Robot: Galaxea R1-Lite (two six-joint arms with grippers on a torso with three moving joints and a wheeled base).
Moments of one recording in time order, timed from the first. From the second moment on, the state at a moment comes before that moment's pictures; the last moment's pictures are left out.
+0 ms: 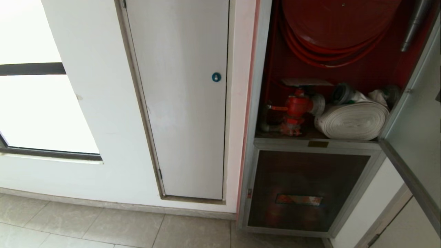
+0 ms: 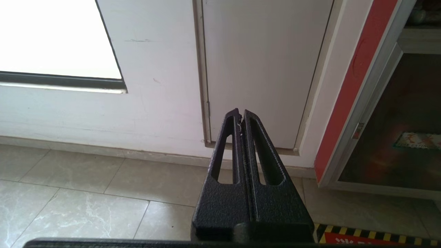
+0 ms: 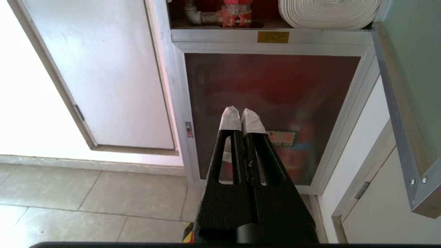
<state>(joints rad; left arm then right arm) 0.02 0.00 0.00 -0.02 0.01 0.00 0.00 0.00 0.00 0.00 -0.02 0.04</state>
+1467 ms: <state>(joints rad) 0.02 0.00 0.00 -0.02 0.01 0.00 -0.49 0.60 -0.44 -0.64 -0.51 0.05</state>
